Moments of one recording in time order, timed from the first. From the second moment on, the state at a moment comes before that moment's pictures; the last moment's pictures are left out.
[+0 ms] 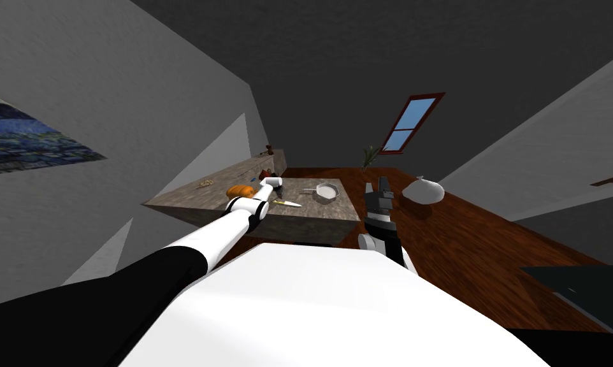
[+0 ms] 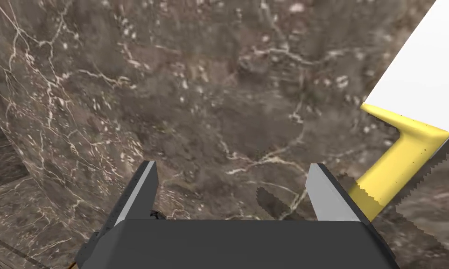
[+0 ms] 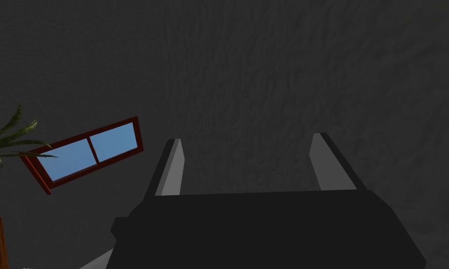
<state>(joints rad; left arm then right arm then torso) -0.94 0.40 0.02 -0.57 0.30 1.14 -0.07 0.50 0.01 -0.02 -2.26 0.01 -0.46 0.03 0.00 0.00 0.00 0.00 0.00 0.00</state>
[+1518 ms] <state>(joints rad) -1.12 0.41 0.00 -0.27 0.37 1.43 -0.07 0.50 0.01 -0.02 -2.26 0.01 -0.46 0.03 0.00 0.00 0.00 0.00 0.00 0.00</state>
